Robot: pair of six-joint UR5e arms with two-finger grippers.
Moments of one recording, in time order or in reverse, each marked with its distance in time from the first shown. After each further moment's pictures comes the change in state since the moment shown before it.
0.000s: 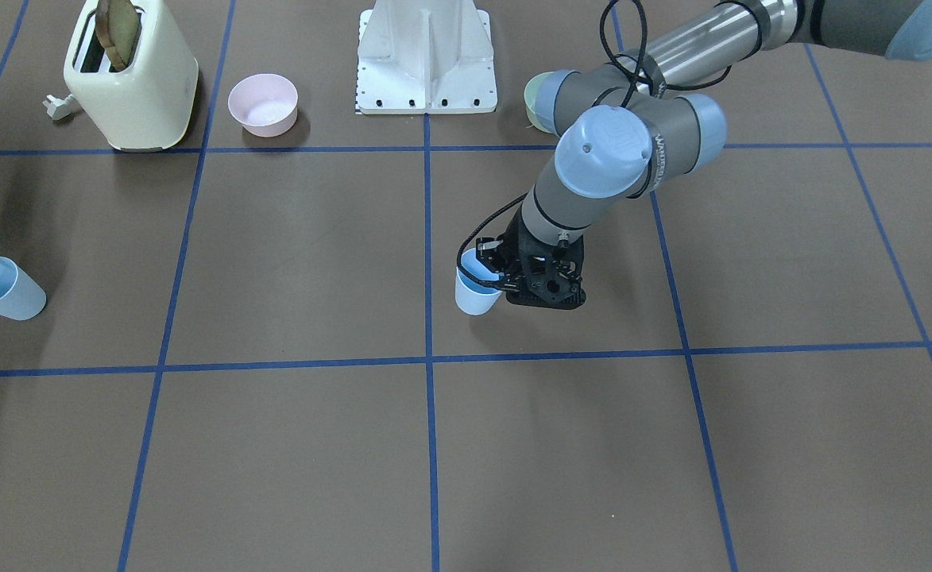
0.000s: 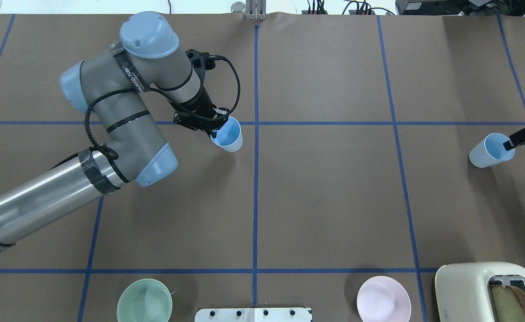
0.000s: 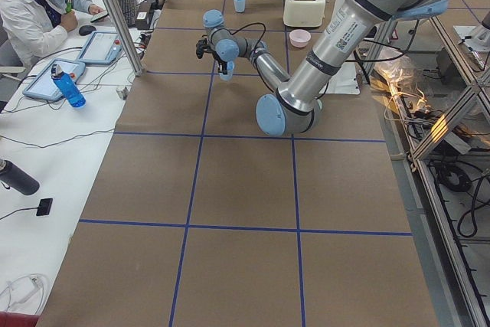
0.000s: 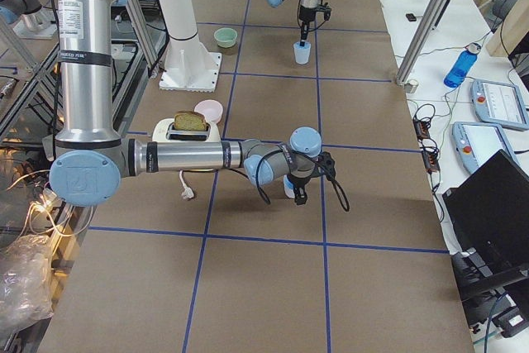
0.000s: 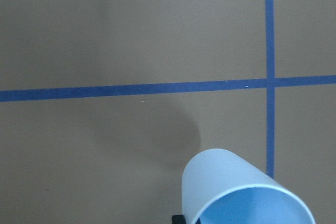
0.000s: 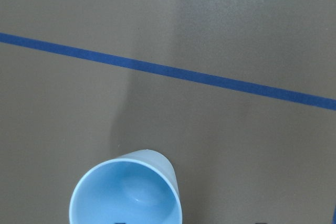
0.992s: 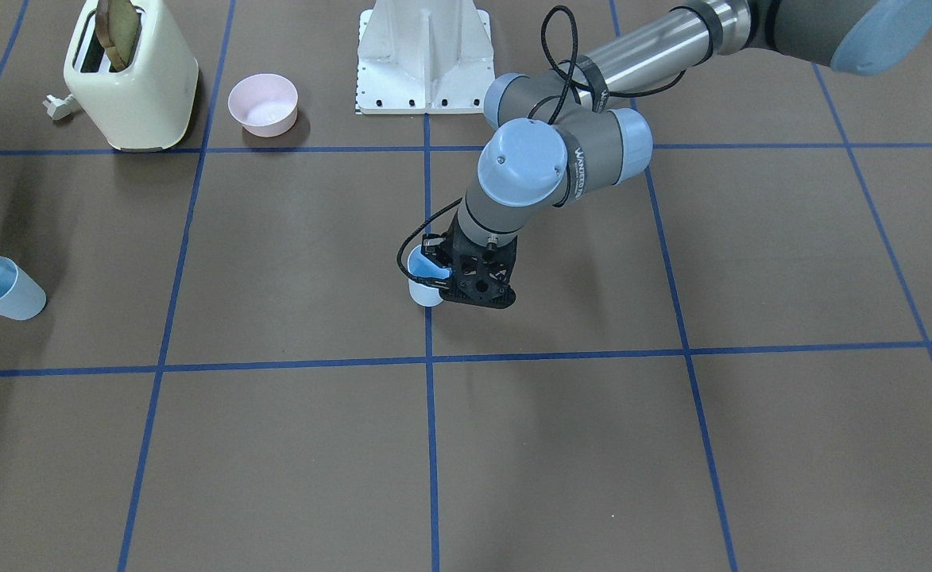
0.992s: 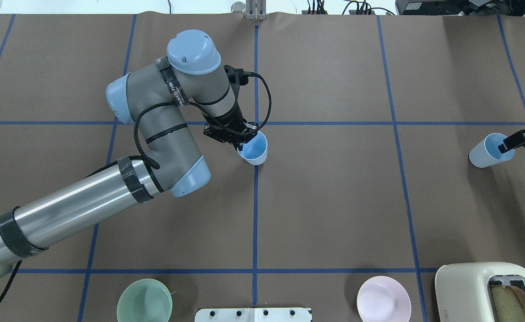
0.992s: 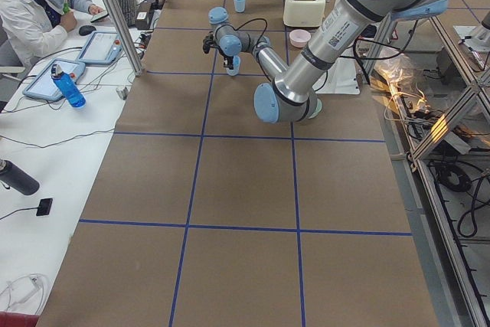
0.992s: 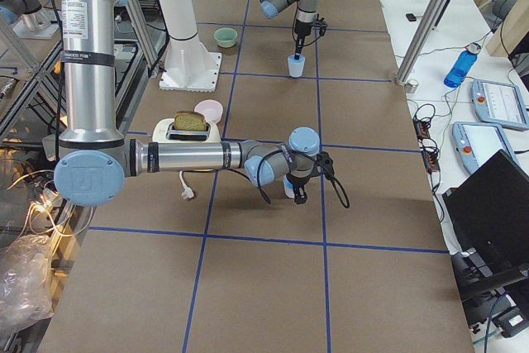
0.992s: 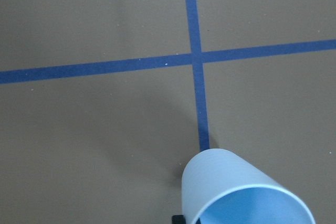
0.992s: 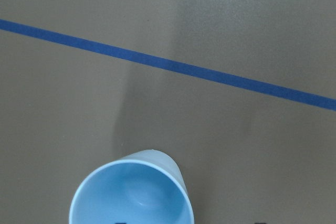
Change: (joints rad) left arm 0.064 -0.087 0.109 -0.035 0.009 0.005; right arm -0.035 0.006 -0.019 0.033 -0.039 0.003
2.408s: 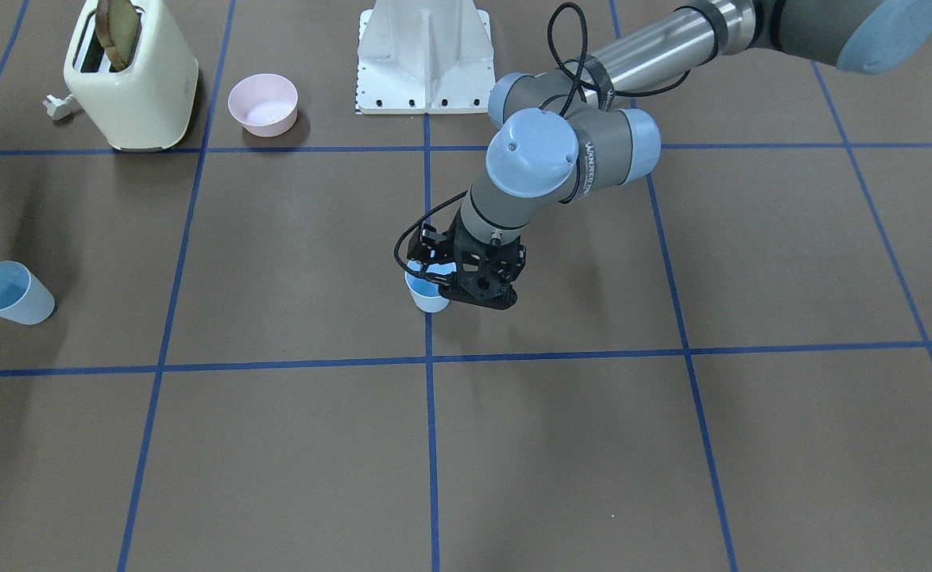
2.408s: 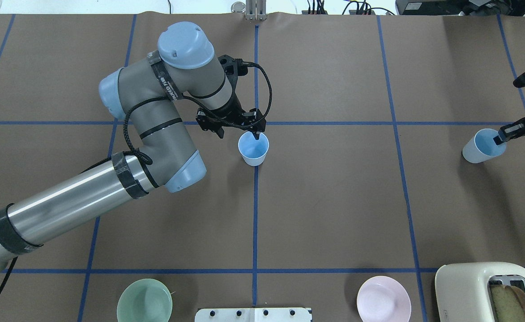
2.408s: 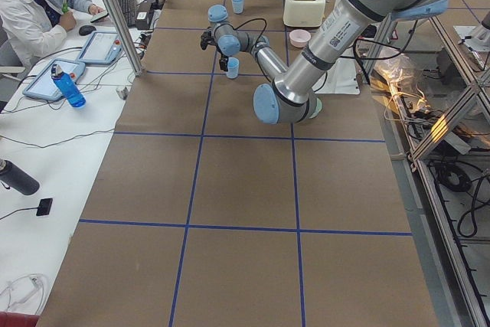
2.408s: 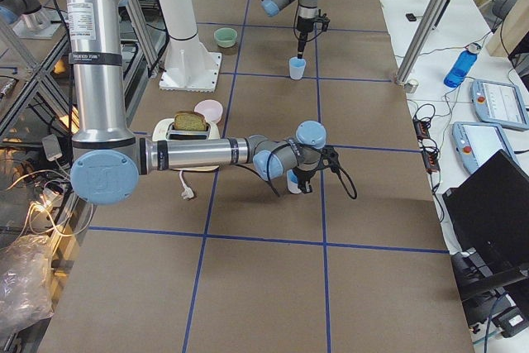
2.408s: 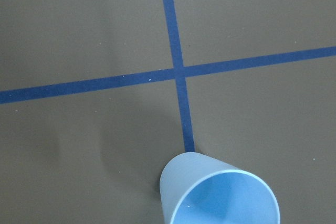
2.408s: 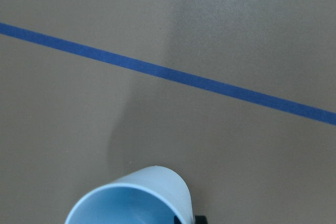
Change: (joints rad) left arm -0.028 0.020 -0.044 -0.053 0.017 0.011; right arm -0.017 0.054 -0.016 -0.009 -0.006 0.009
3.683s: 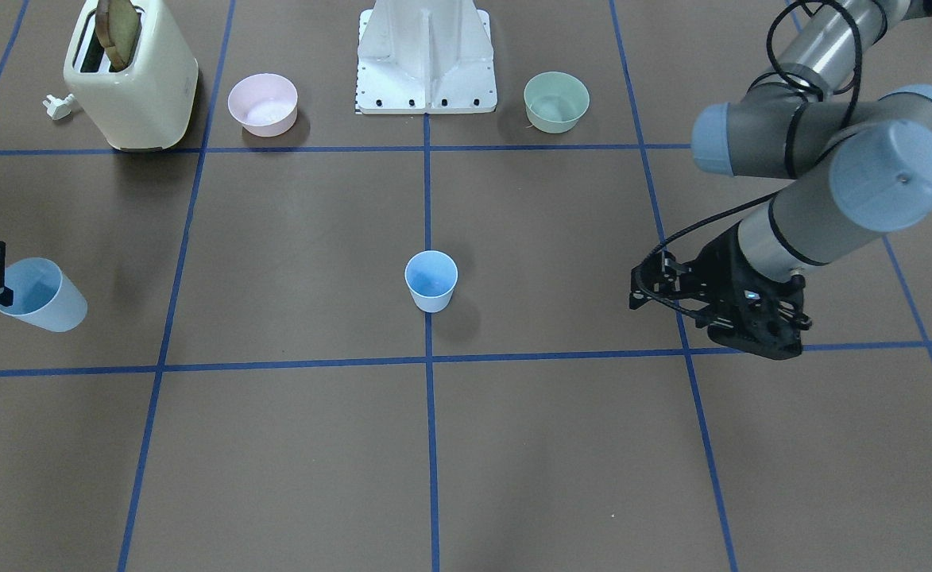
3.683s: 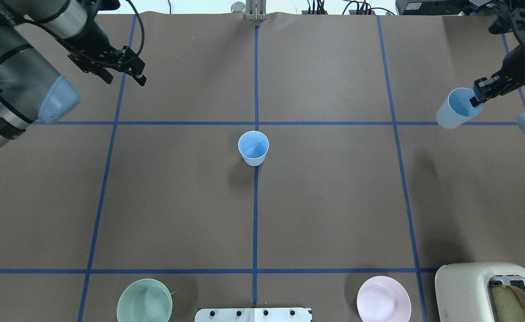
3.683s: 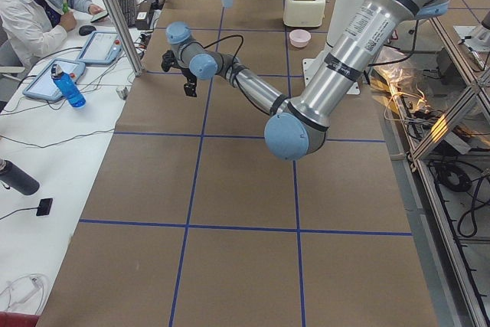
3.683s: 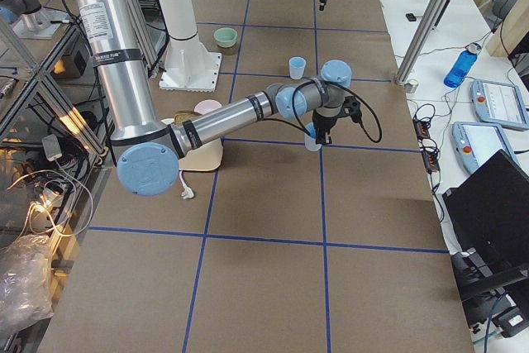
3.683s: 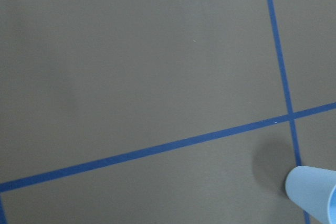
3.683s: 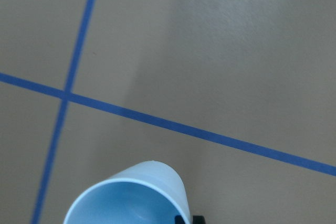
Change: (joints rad) left arm -0.380 0.266 -0.147 0.156 -0.234 0.473; right arm 0.014 0.236 0.214 -0.478 0.015 0.023
